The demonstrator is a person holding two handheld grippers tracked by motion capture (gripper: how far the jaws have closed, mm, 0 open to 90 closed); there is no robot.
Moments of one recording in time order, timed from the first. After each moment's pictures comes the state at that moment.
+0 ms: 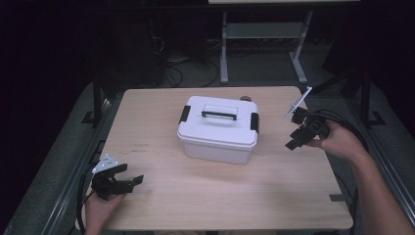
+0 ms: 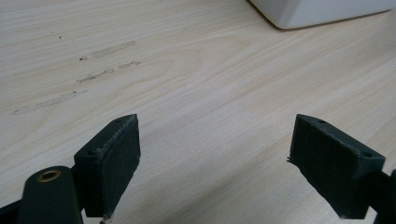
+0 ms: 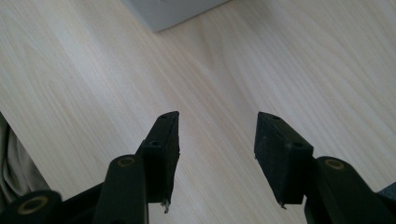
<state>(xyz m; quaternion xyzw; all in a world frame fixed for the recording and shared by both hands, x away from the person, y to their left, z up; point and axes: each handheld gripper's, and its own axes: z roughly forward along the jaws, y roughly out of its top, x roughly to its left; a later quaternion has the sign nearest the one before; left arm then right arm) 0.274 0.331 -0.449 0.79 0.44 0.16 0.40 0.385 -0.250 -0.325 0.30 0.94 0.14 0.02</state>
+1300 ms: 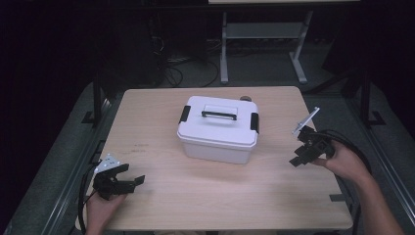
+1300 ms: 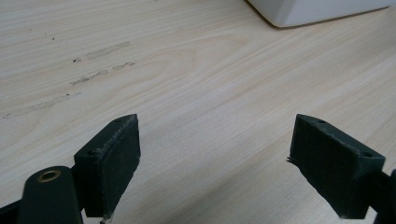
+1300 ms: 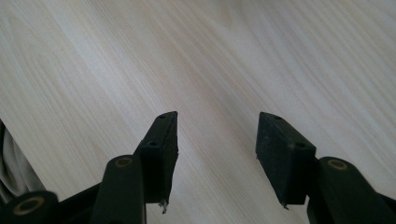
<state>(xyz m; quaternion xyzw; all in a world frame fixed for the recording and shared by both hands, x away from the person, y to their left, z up) 0.274 0.326 -0.449 0.79 0.43 0.16 0.40 0.357 -0.272 -0.370 0.32 0.93 0.16 0.00</state>
